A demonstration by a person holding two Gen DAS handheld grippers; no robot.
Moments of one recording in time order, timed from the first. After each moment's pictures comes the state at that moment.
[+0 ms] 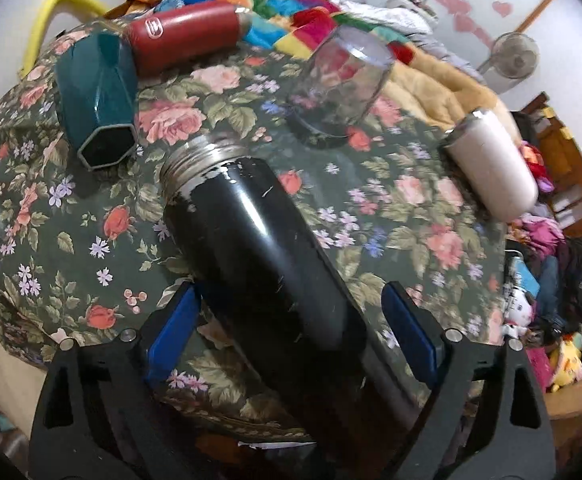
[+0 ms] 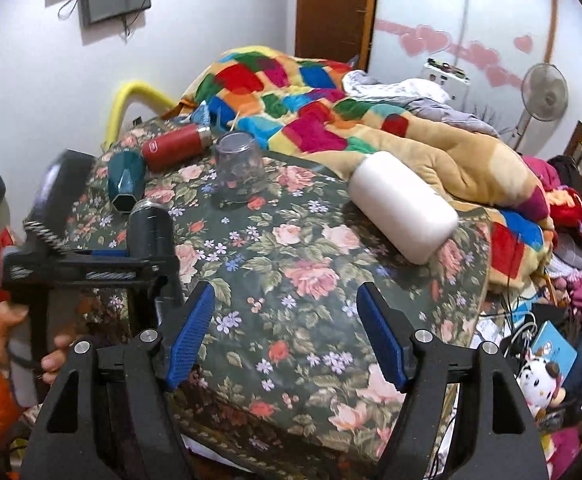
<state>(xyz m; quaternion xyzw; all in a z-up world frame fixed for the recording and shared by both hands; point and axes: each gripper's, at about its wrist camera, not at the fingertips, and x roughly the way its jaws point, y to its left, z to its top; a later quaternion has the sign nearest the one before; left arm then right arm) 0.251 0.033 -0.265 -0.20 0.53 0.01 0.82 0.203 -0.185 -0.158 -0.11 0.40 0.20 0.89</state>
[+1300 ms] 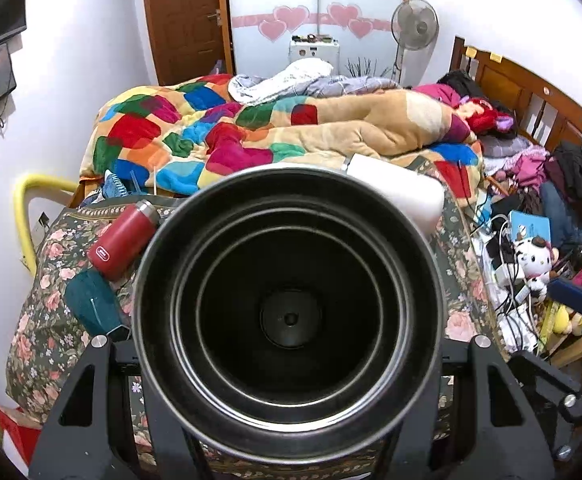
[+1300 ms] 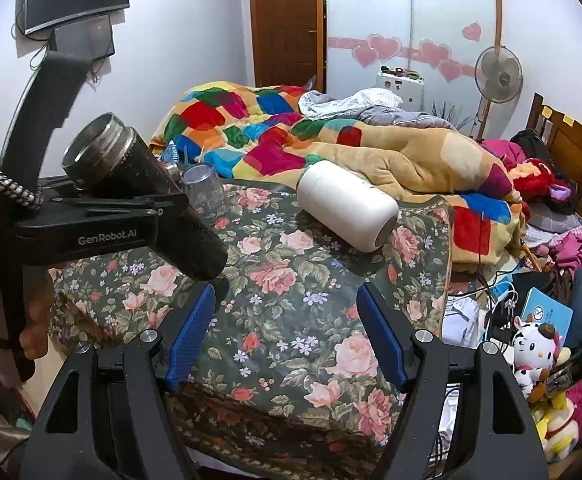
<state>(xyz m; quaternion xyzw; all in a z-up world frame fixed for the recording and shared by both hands) 0.258 -0.066 -0.144 0.04 0.41 -0.06 0.91 0.181 -0.236 -0.142 -0.05 0.36 0.16 0.92</state>
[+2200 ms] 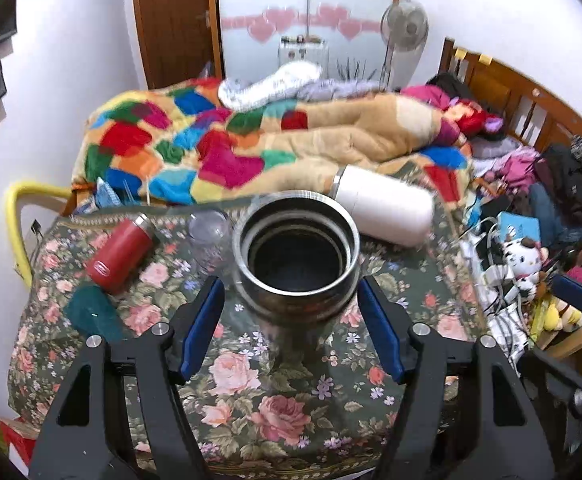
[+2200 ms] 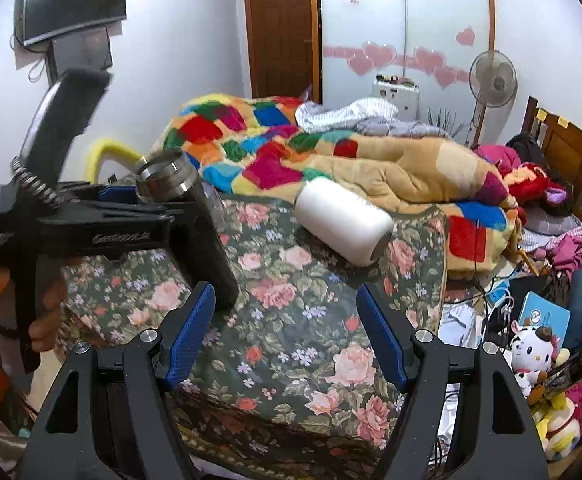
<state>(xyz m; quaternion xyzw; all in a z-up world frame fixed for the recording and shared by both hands) 0.244 -0.057 -0.112 0.03 0.39 -0.08 0.92 0.171 -0.235 -0.120 -0.04 0.34 0.15 0.93</state>
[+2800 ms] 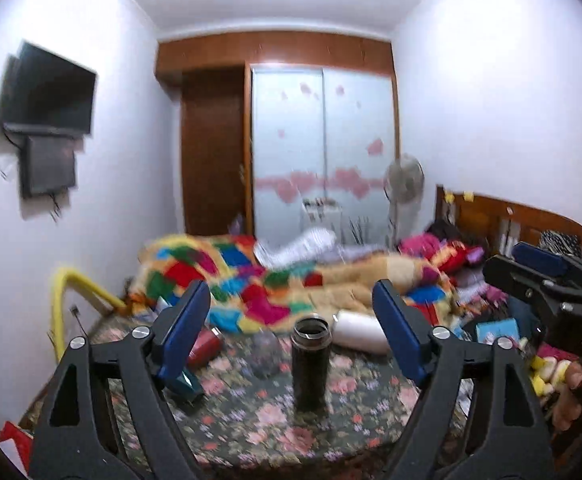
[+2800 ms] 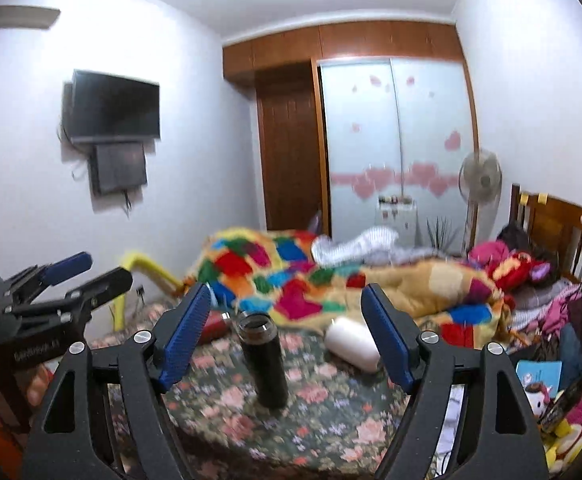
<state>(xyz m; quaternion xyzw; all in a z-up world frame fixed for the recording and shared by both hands) 0.024 -0.020 0.023 0.01 0.09 -0.04 1.00 0.051 -0.223 0.002 0.01 0.12 0.17 0.98</state>
